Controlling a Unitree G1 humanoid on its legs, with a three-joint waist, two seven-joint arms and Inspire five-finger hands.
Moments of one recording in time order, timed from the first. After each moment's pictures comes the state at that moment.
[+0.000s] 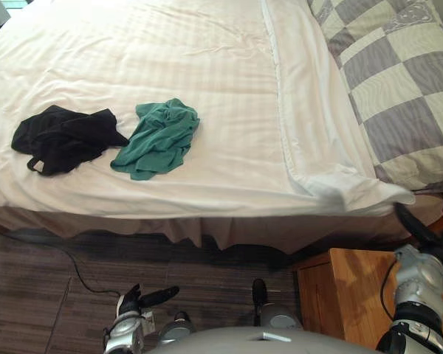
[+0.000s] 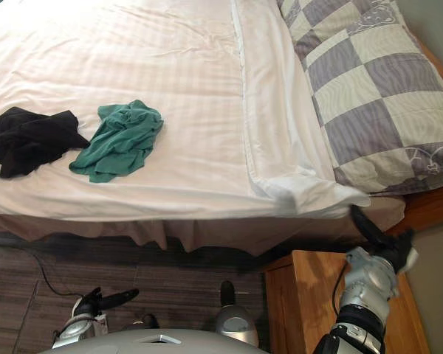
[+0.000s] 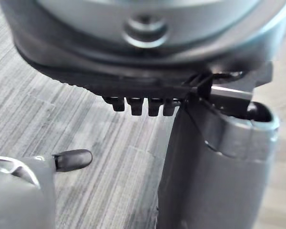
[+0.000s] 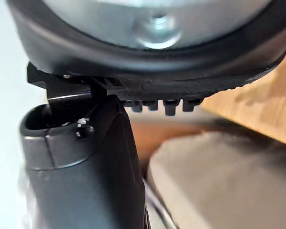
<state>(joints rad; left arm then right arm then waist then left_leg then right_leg) 0.11 0.07 0.36 0.99 -0.03 -0.01 0.11 -0.13 -0.30 -0.87 0.59 0.46 0.00 -0.36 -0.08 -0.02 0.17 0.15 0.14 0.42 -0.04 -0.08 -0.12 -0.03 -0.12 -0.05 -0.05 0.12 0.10</state>
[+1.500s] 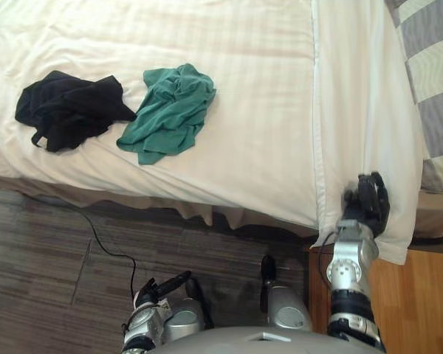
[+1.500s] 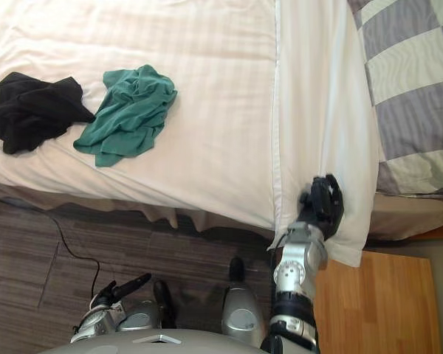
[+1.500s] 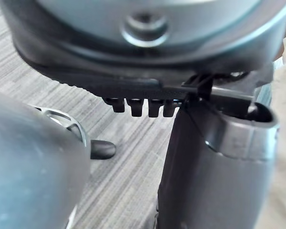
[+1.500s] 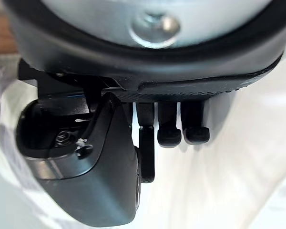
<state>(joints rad) -0.01 -0.04 0.46 1.01 -0.11 -0.02 0.12 -0.10 0.05 -0.49 0.35 0.73 -0.22 -0.18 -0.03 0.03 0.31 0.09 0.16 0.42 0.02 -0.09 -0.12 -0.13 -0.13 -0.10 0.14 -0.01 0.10</state>
